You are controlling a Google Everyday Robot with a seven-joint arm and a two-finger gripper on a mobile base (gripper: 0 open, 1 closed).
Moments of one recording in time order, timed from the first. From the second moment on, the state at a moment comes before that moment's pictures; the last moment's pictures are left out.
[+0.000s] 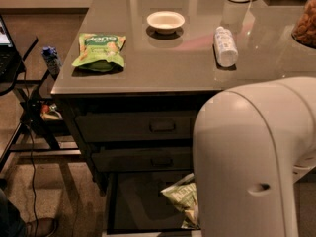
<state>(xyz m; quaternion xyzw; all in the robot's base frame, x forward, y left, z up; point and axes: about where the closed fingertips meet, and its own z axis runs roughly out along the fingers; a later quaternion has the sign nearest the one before) 0.408 -0.137 0.406 -0.28 0.93 0.09 0.24</state>
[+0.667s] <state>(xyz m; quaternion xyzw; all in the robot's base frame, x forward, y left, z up) 0.405 -0.125 0.485 -0.30 0.92 0.05 0.26</state>
